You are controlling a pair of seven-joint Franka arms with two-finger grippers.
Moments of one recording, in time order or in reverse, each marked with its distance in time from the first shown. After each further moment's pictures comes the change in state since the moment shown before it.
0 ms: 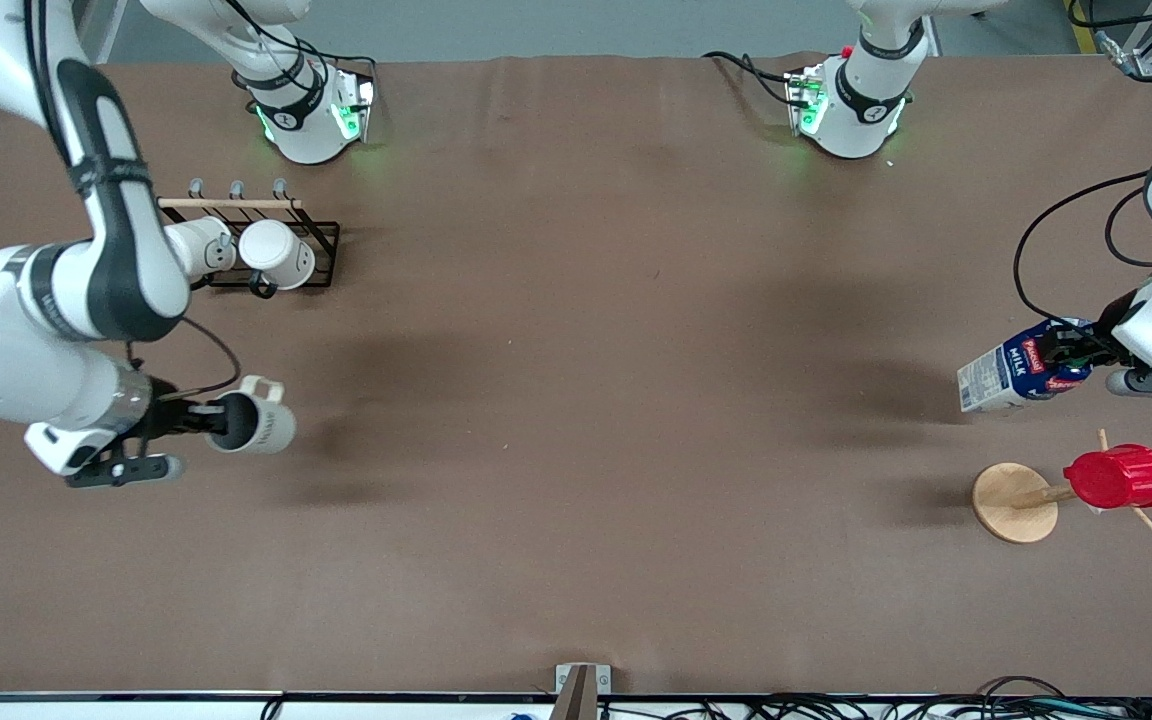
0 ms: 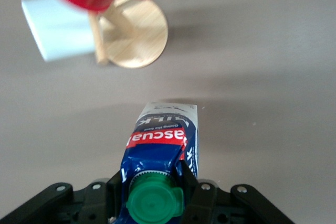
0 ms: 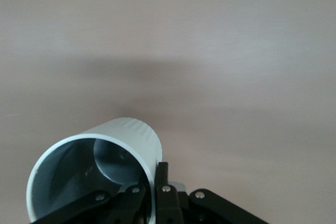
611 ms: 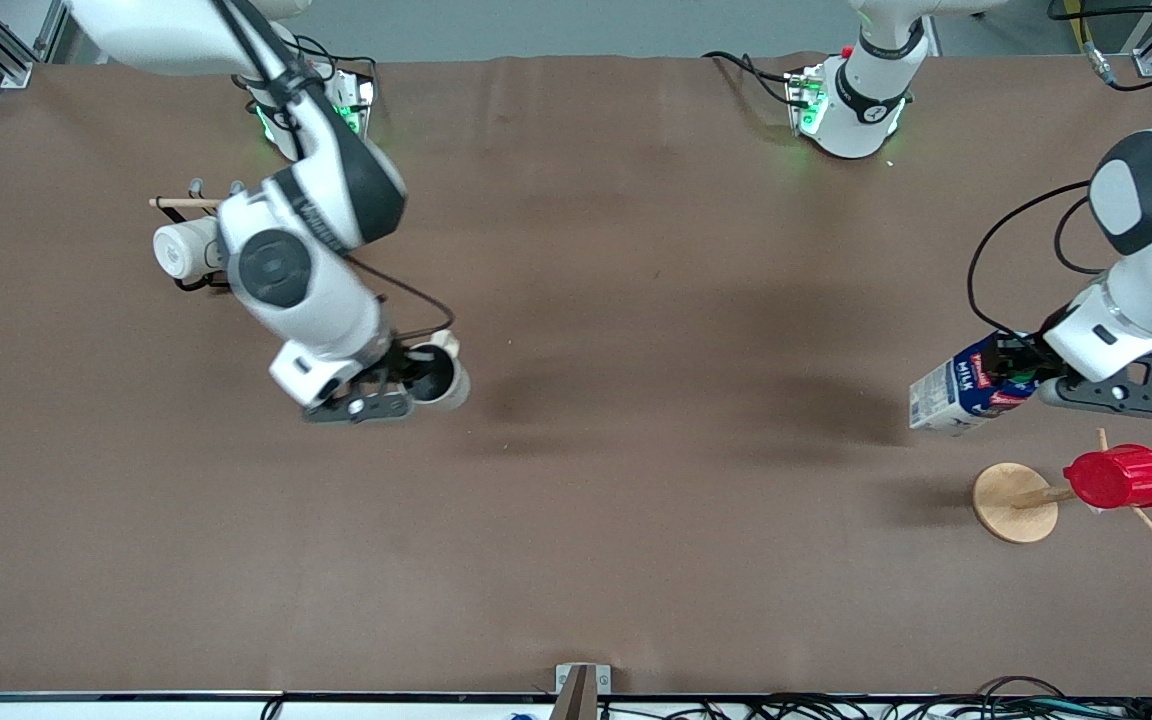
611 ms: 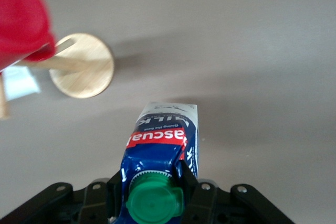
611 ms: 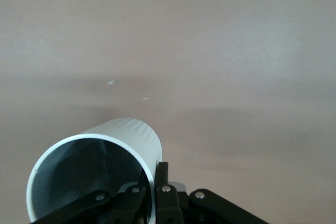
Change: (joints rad) left arm -0.007 0.011 -0.164 0.049 0.000 -0.005 -0.092; right arm 0.154 0.028 0.322 0.006 -0.236 0.058 0.609
